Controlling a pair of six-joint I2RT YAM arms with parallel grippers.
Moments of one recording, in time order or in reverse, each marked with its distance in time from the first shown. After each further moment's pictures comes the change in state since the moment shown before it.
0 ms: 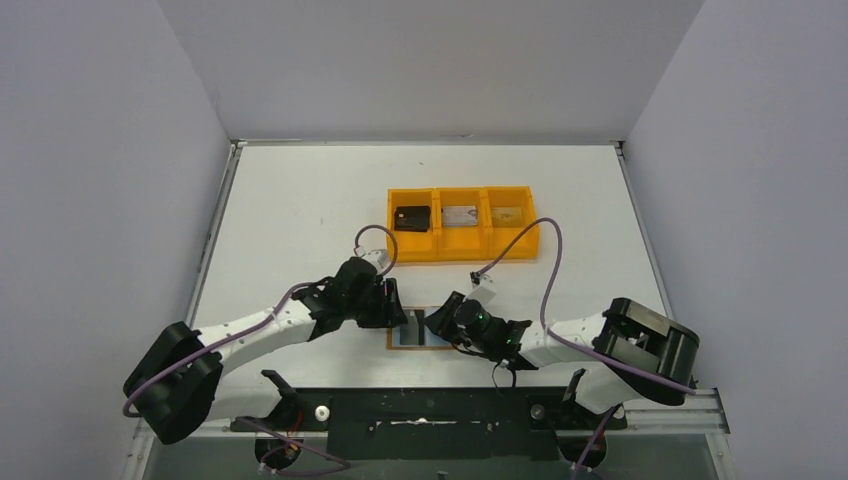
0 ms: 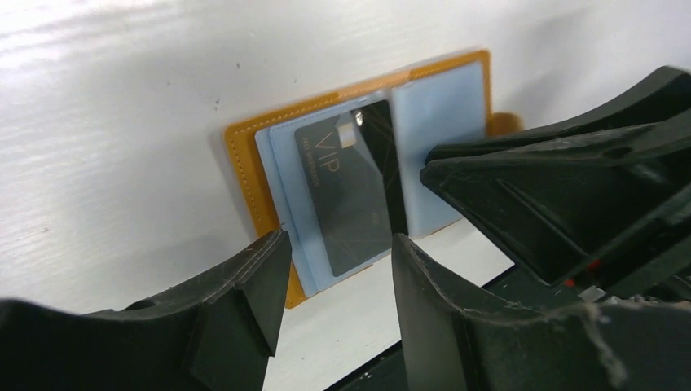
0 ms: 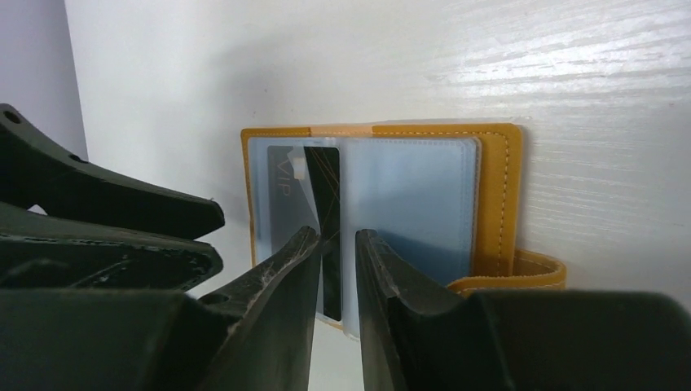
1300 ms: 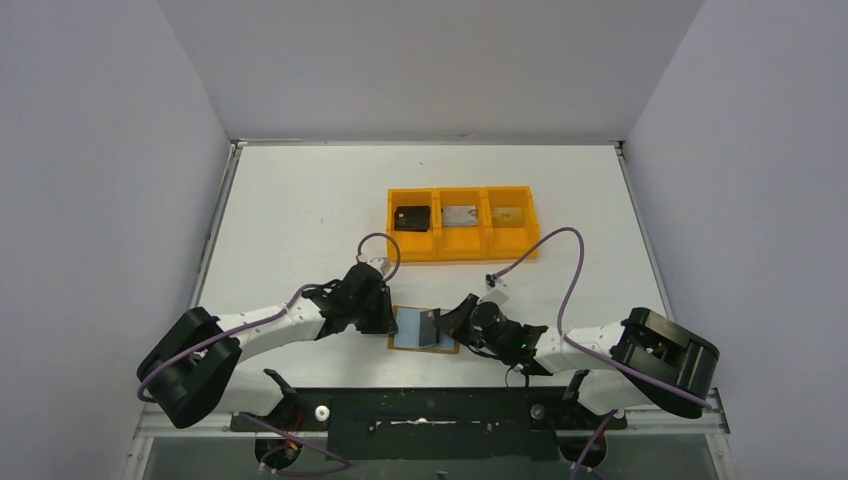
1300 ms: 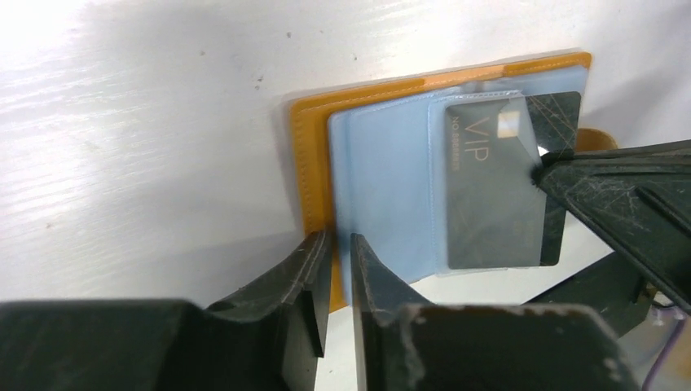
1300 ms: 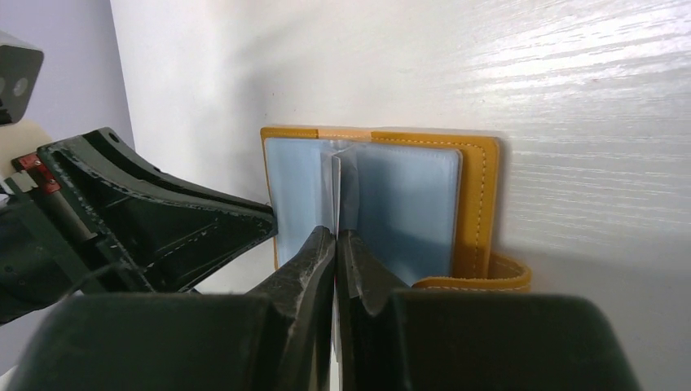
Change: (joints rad) left arm -0.012 0.144 -0.024 0.033 -0.013 -0.008; right arm -0.053 -0.090 -0.105 0.063 -0.056 0.073
